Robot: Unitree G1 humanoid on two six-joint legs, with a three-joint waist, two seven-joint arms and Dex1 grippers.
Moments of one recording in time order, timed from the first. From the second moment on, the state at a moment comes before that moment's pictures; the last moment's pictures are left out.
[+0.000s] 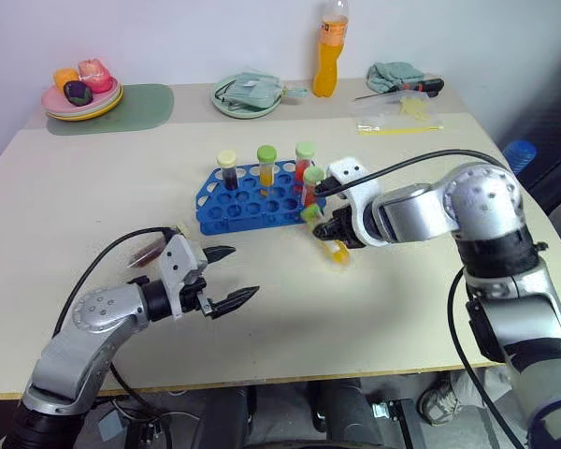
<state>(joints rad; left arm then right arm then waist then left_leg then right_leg) 0.01 0.64 0.06 -0.51 -0.47 0.48 -0.79 -0.93 -0.57 0.20 -0.12 1.43 1.51 -0.49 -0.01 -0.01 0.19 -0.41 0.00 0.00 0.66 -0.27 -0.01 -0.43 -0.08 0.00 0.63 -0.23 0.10</state>
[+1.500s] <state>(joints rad) 0.04 0.59 0.13 -0.47 -0.47 0.45 -0.69 -0.62 0.02 0.22 0.39 0.11 -0.10 0.25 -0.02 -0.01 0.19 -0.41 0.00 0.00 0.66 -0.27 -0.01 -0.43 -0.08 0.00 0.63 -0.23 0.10</state>
